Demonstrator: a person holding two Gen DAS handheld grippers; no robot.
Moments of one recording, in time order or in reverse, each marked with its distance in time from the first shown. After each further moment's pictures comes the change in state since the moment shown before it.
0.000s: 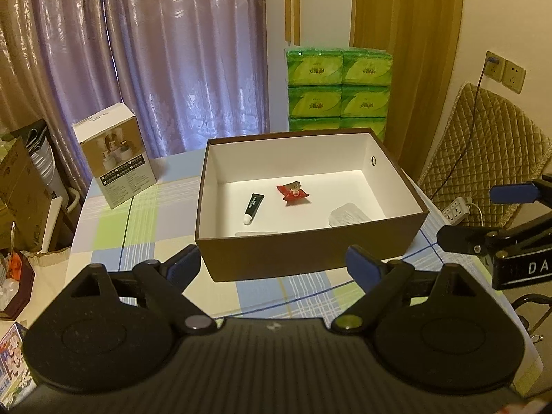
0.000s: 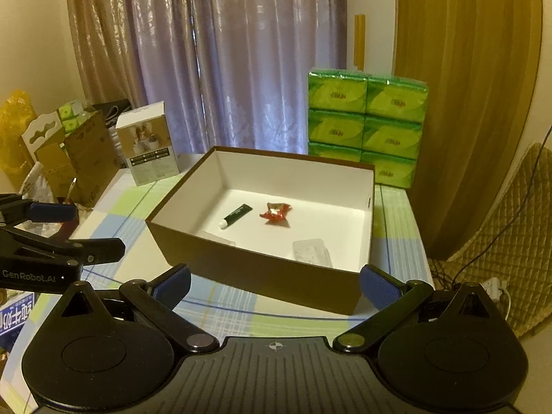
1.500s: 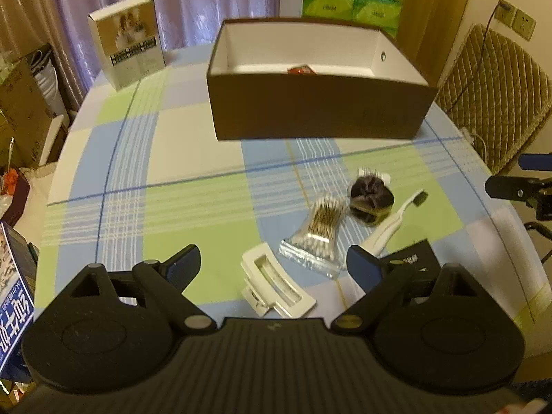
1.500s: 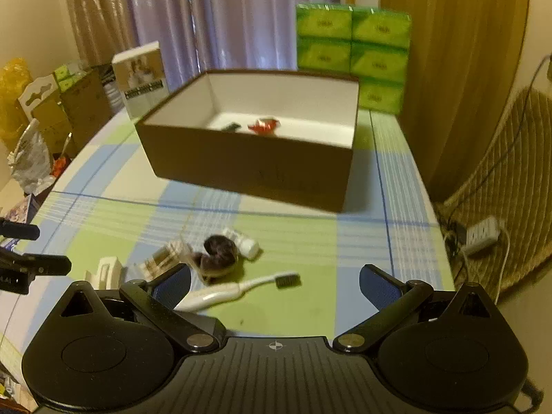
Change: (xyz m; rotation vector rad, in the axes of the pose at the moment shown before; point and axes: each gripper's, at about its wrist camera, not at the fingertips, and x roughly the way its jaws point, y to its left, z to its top) left arm 0.000 0.016 -0.135 -0.056 0.232 -0.010; right arm 0.001 -0.025 -0.115 0.022 0.133 -0.007
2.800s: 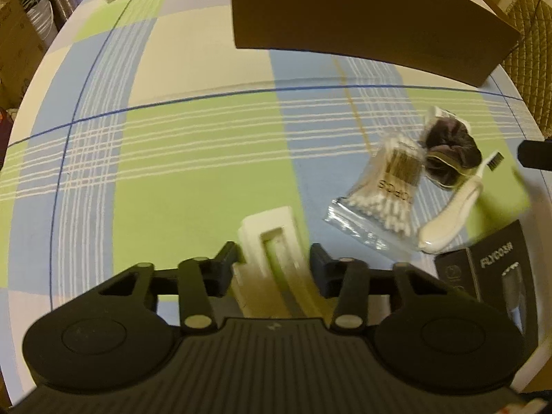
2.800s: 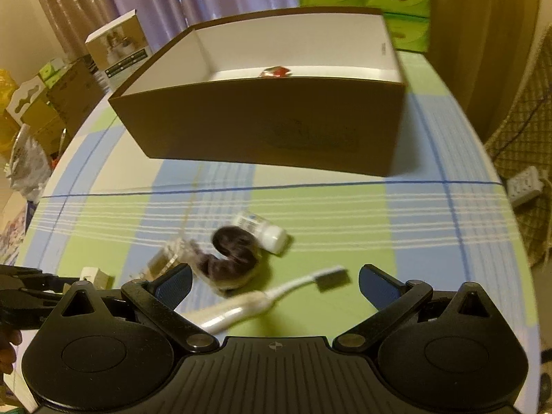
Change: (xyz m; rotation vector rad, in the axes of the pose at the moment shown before) left arm 0.111 0.039 -0.010 -0.062 0.226 0.023; right arm 0.092 0.005 0.016 0.107 0.143 0.079
